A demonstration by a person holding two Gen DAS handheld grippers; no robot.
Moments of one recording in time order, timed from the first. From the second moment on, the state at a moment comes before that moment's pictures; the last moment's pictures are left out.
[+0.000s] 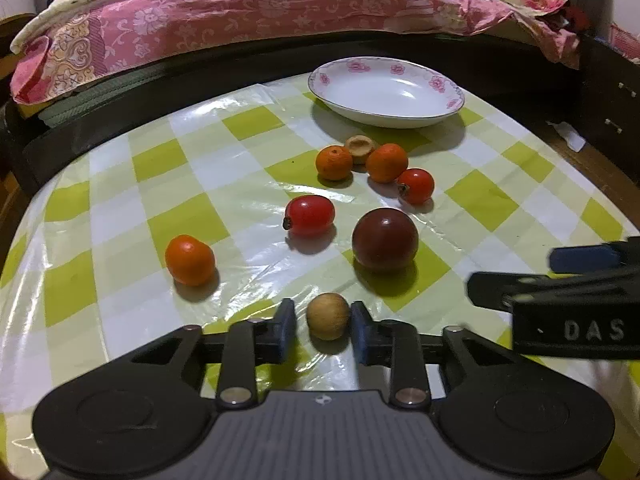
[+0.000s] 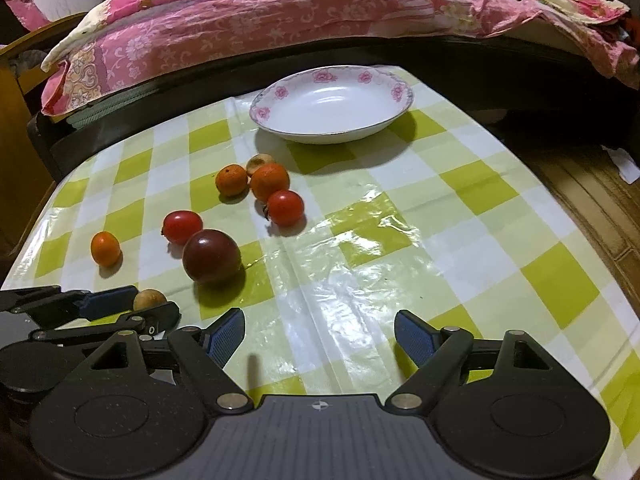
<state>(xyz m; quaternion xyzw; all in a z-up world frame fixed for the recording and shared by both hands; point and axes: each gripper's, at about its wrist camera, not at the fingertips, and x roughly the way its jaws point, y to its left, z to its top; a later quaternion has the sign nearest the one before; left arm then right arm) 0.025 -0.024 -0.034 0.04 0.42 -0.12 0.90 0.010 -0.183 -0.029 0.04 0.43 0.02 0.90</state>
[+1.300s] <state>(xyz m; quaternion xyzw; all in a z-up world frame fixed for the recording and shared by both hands) 0.044 -0.010 -0.018 0.01 0.41 -0.13 0.90 0.061 -0.160 -0.029 0.02 0.44 0.14 0.89</state>
